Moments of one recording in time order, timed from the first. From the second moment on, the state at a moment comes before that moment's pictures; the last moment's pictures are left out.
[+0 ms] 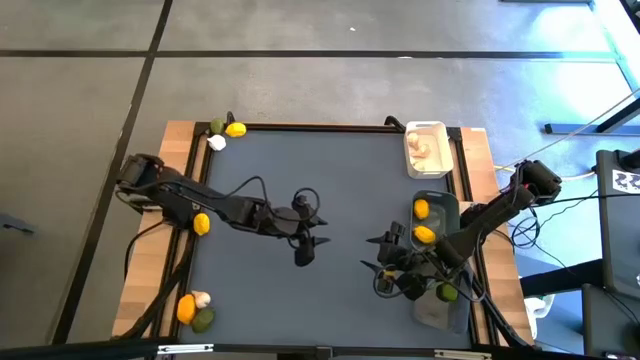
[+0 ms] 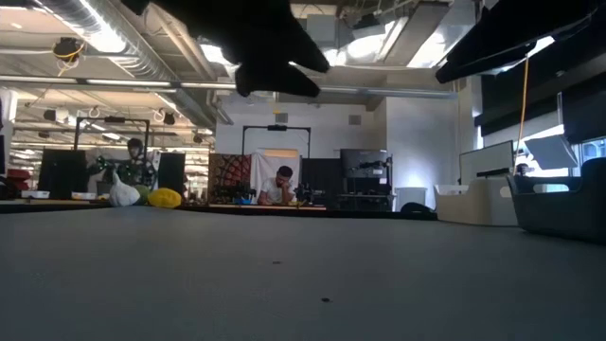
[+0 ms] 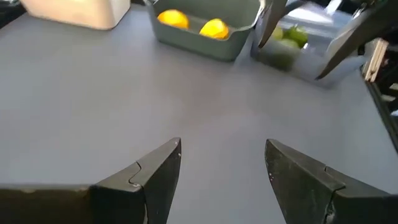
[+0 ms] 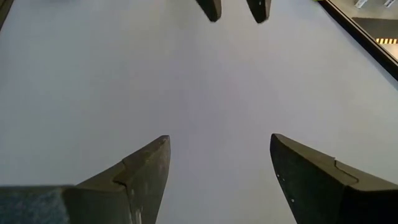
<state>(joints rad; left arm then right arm) -0.22 1.58 0.96 0.05 -0.28 -0.33 0.68 1.46 0.92 -0.34 0.77 0.56</state>
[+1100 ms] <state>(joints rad) -0.22 1.33 0.96 -0.80 -0.30 -0.74 0.68 1.46 0.92 -0.34 0.80 0.57</state>
